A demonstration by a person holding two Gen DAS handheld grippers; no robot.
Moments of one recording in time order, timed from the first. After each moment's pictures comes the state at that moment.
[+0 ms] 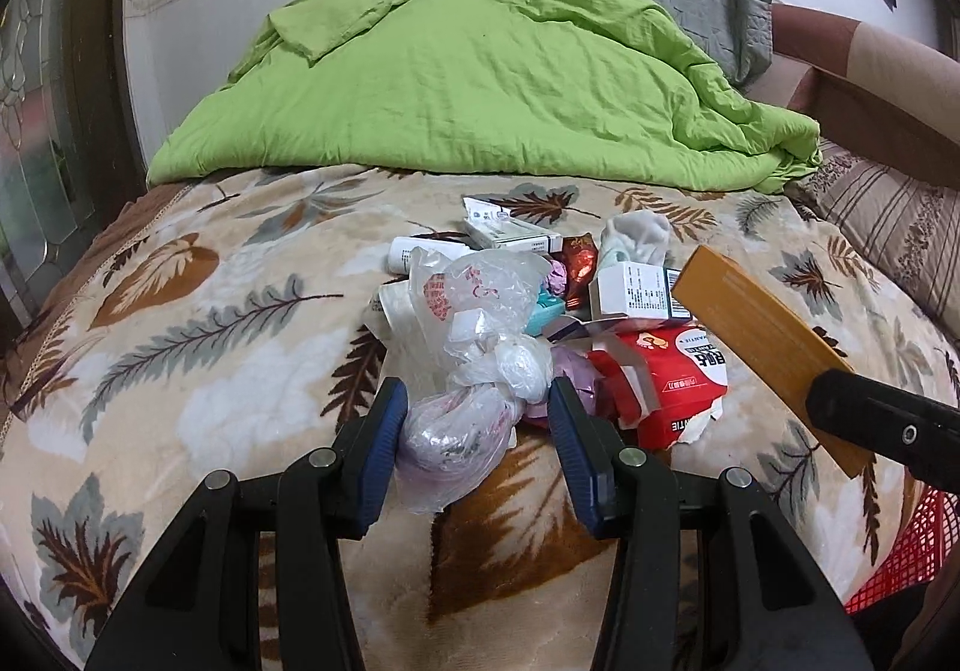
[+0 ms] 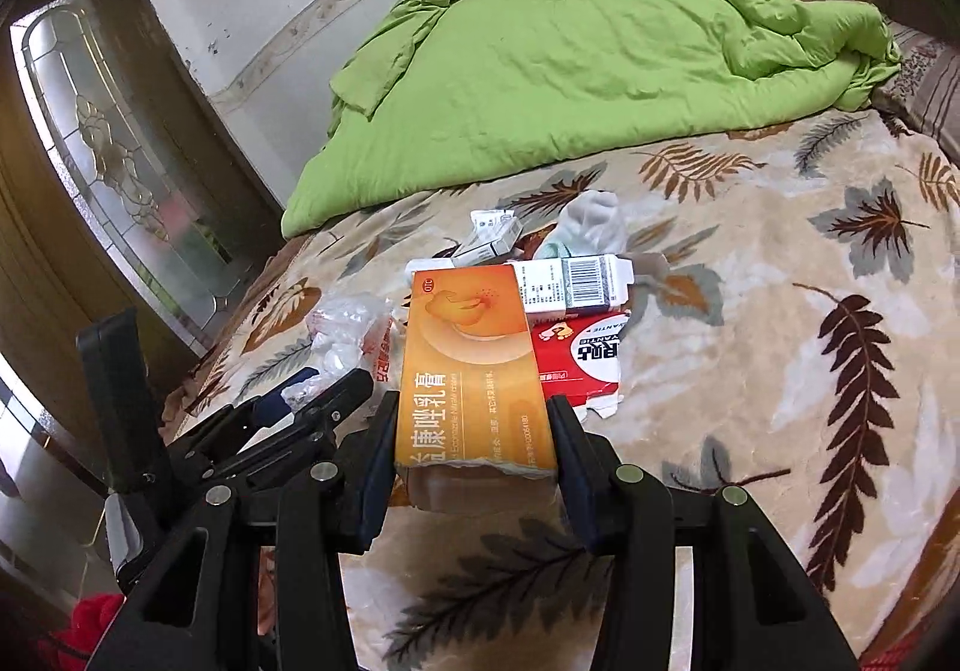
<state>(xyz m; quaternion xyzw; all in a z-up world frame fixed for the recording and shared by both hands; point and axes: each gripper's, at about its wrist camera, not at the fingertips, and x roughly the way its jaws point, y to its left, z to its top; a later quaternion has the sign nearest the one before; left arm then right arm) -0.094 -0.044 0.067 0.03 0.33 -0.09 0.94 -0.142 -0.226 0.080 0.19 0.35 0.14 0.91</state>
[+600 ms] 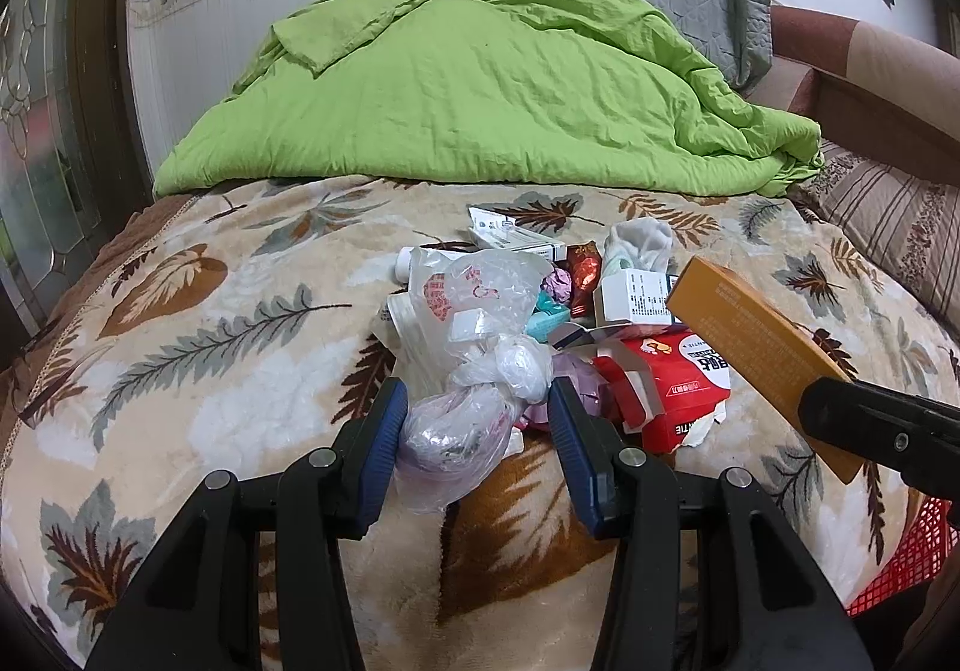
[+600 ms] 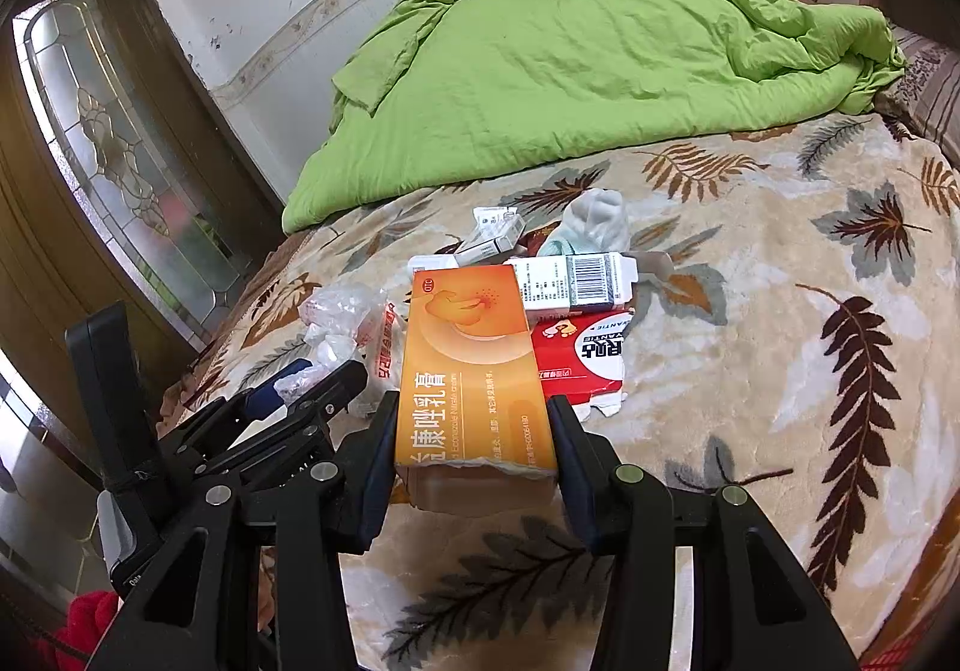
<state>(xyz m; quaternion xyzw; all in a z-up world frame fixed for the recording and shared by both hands) -0.098 -0.044 0.071 0.04 0.32 -0.09 0.94 -0.141 -0.222 0.080 0.18 0.35 0.15 0.91</state>
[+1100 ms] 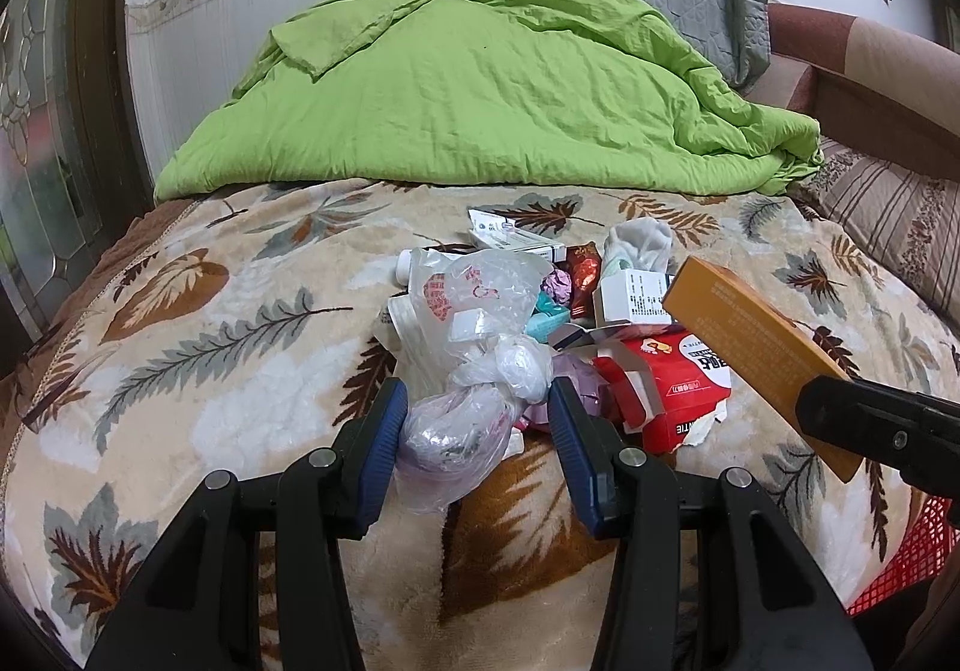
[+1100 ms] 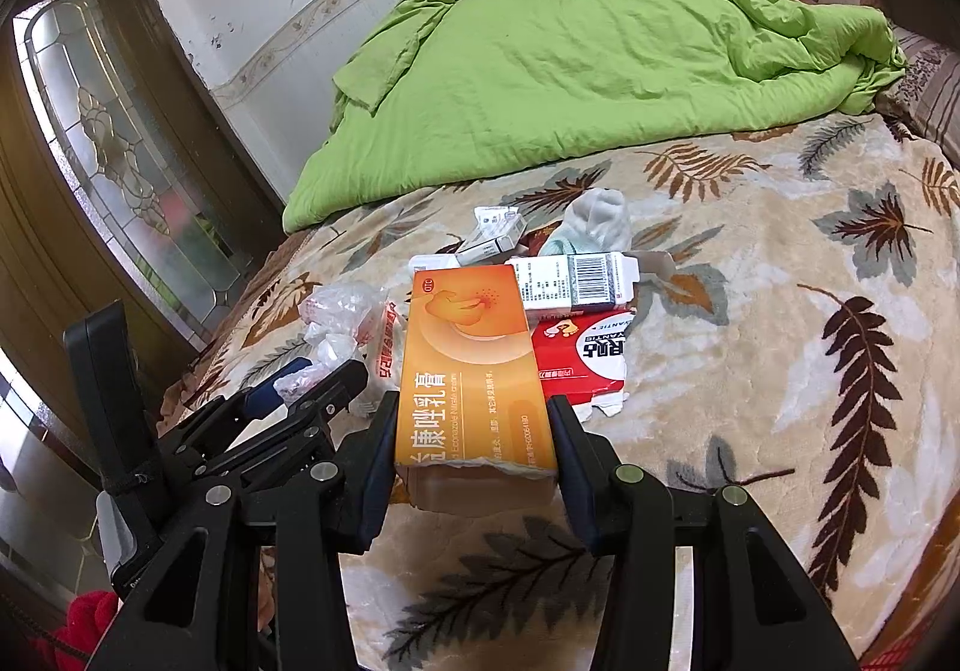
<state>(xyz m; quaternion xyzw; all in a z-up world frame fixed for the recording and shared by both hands) -0.099 -0.045 0.071 0.04 0.32 -0.09 0.94 -0.140 -0.221 0.079 0.18 0.35 0.15 0.91</state>
